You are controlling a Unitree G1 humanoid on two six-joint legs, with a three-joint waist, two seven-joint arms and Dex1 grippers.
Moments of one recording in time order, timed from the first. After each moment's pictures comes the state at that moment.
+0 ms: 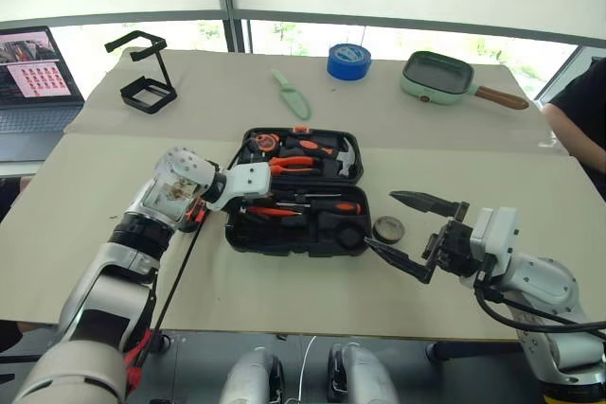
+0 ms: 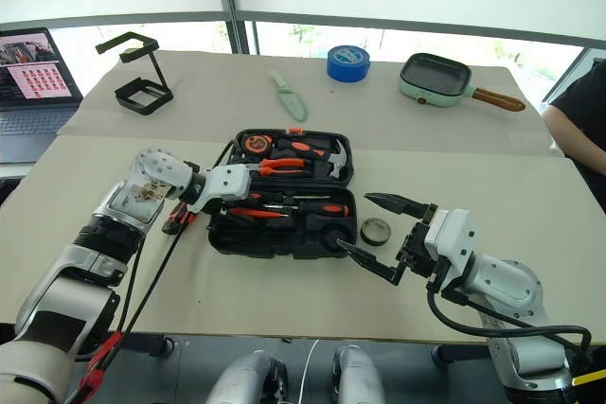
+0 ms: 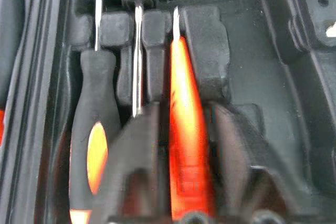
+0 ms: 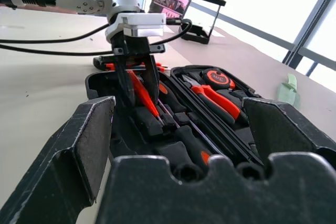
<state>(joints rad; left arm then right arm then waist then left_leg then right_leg) -0.86 0.58 -0.34 0.52 0.05 0.01 -1.42 0.02 -0.61 -0.13 -0.47 0.49 0.06 0.87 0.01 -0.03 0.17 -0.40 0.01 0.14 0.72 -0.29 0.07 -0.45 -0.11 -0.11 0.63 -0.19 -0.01</state>
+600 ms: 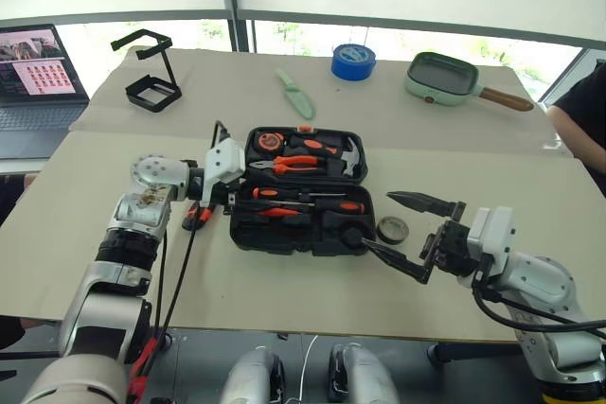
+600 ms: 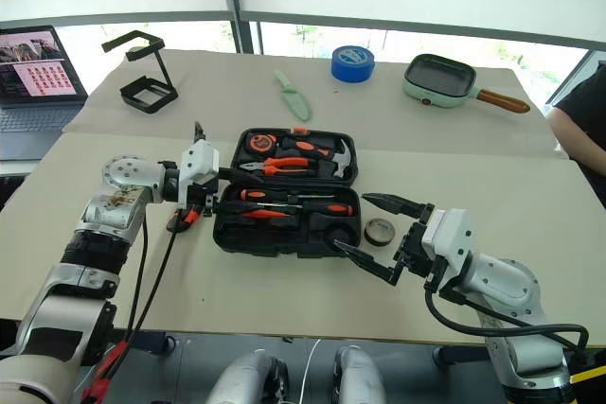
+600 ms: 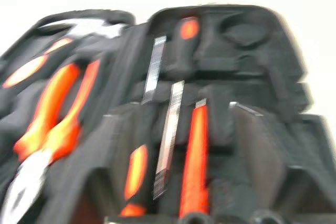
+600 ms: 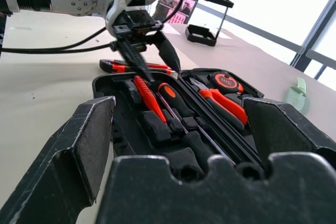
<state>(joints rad) -0.78 0.57 -0.10 0.57 -0.16 -0.04 -1.32 0.01 -0.61 -0.11 -0.47 0.49 0.06 0.87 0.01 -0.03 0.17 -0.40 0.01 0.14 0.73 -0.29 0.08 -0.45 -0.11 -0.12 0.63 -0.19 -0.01</state>
